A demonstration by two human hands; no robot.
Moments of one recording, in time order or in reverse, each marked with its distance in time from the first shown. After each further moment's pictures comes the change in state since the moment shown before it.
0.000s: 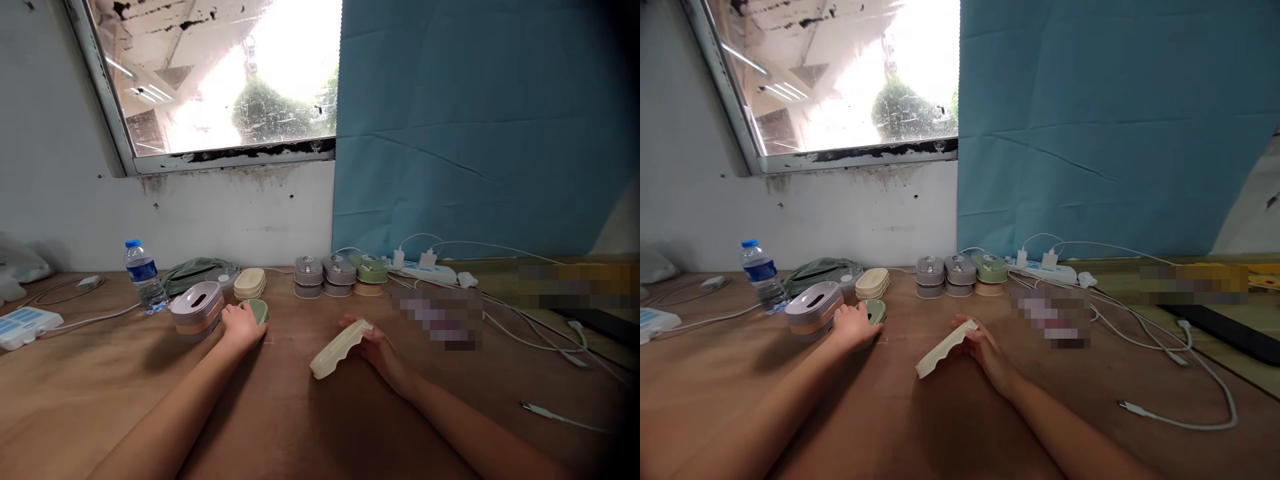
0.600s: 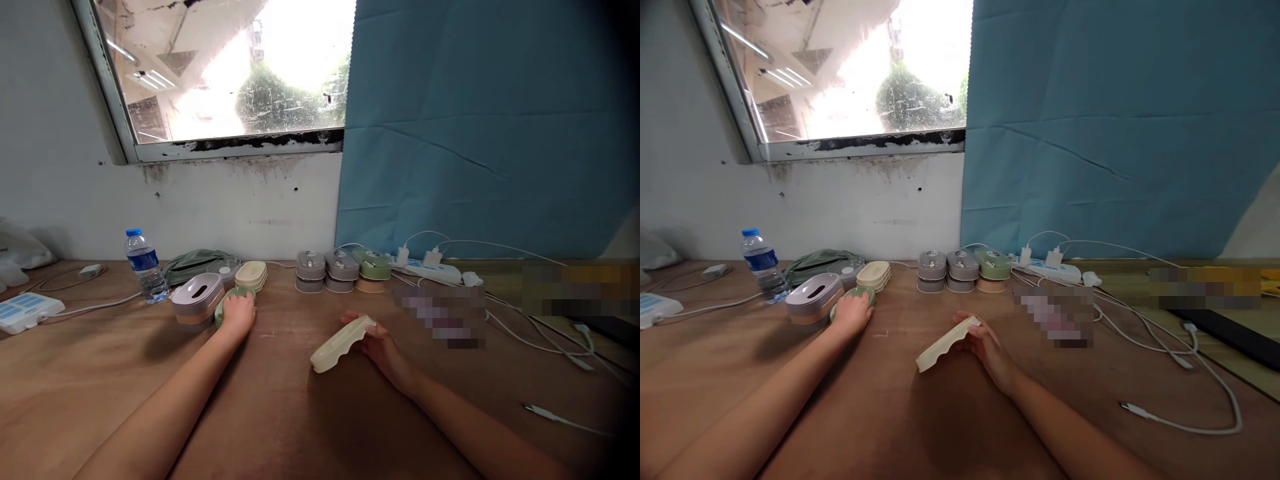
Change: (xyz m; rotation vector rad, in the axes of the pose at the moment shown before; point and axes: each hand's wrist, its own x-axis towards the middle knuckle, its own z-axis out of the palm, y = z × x) left_hand 0.018 -0.017 0.020 -0.027 0.145 0.159; right_hand -0.001 0.000 -0.001 0.026 -0.011 0.025
